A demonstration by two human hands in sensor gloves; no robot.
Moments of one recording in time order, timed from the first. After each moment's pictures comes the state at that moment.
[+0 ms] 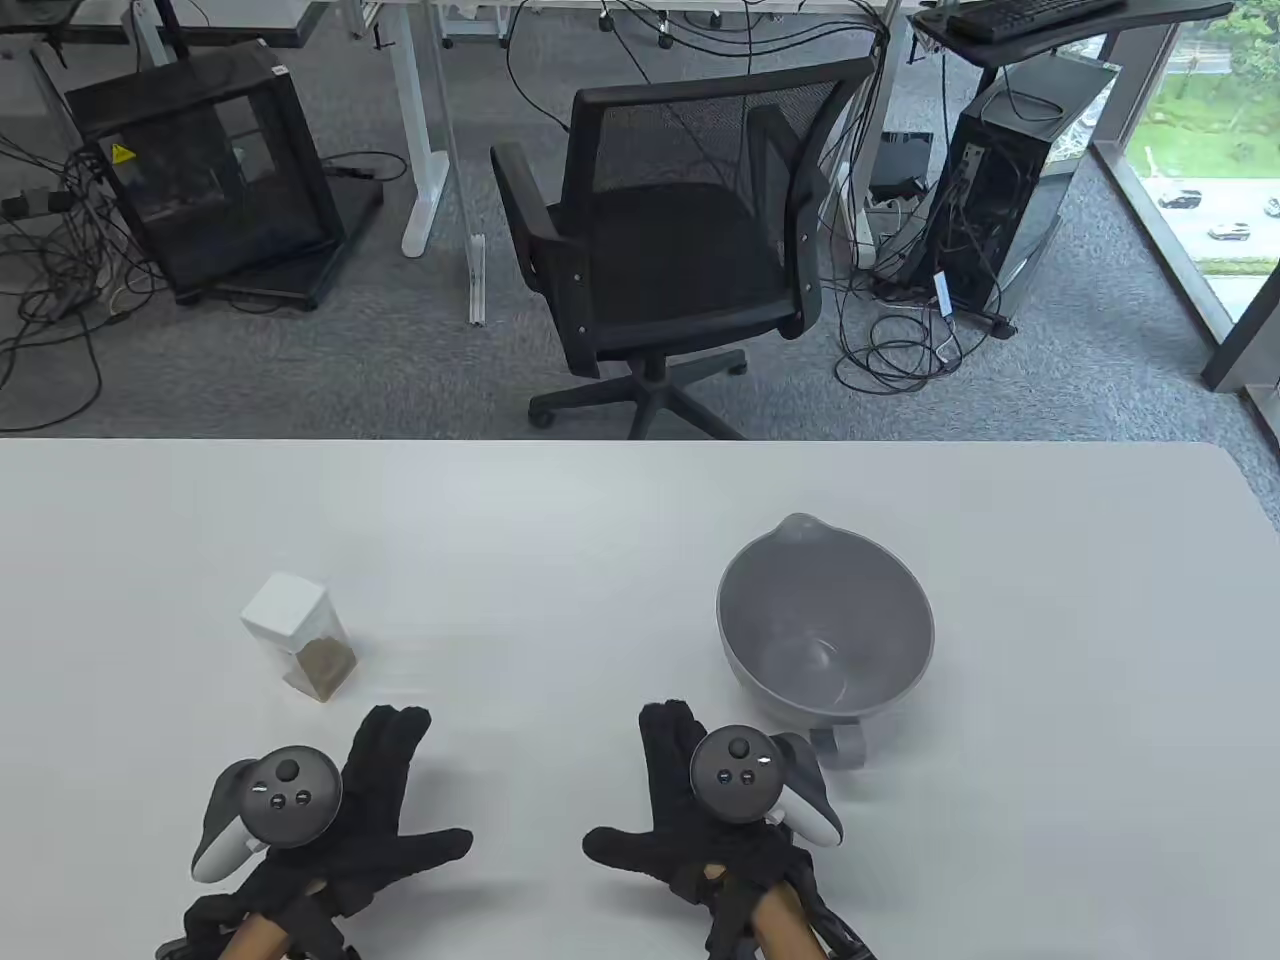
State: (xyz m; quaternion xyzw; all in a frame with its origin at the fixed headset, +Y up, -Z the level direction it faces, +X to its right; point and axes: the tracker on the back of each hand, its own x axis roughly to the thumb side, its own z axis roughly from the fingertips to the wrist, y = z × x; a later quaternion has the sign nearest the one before) left_hand -0.261 -0.726 -0.270 -0.15 -0.24 0.37 0.88; right_hand 0.071 -0.726 -0.297 0.27 0.20 0.88 0.35
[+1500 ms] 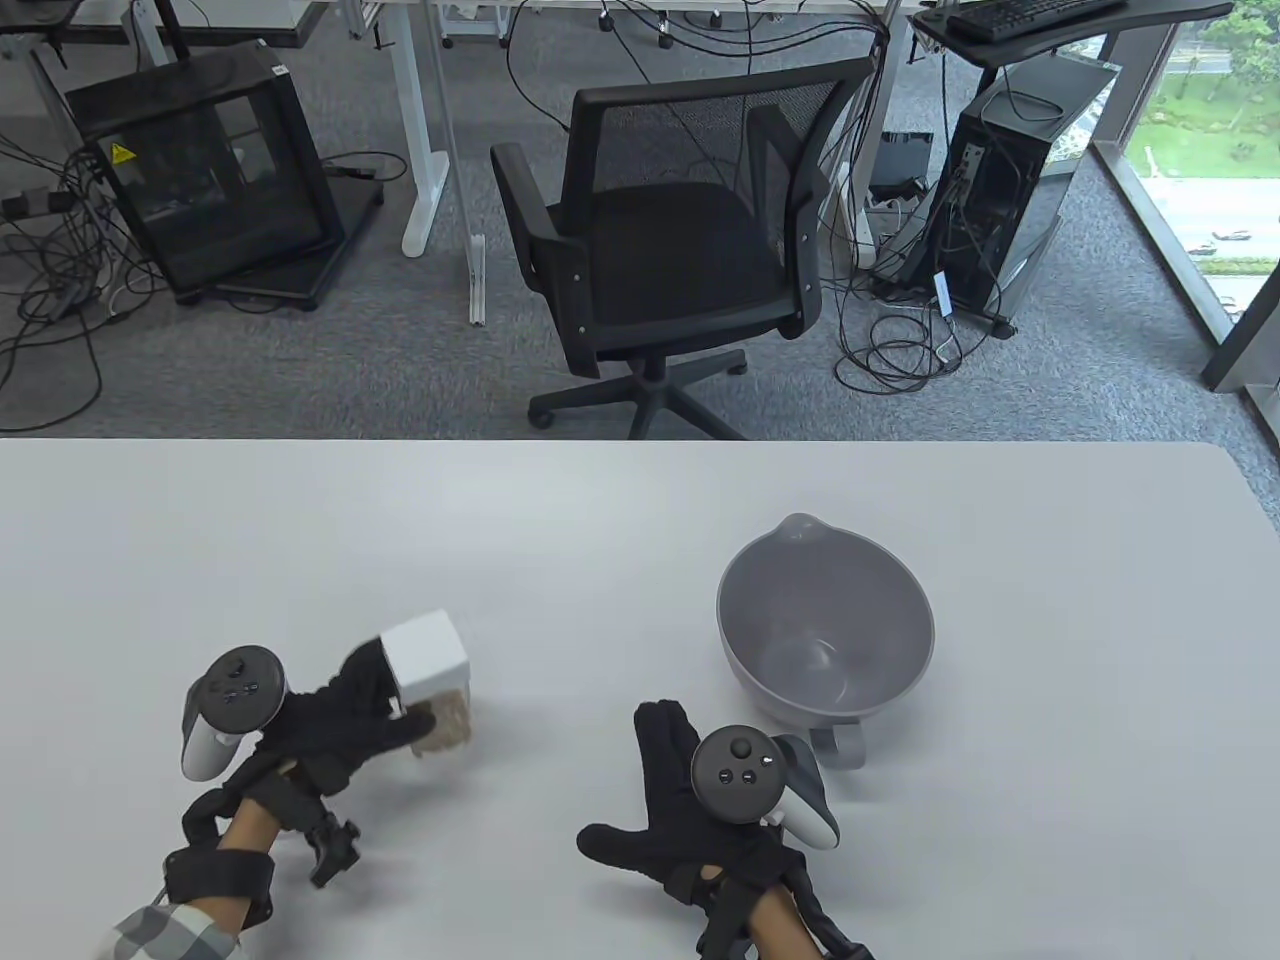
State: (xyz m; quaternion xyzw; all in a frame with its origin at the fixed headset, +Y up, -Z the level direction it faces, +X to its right) left_hand -0.286 -0.732 -0.330 -0.17 -0.34 0.53 0.76; right_hand 0.060 -0.718 -0.293 0.30 0.20 0.86 0.37
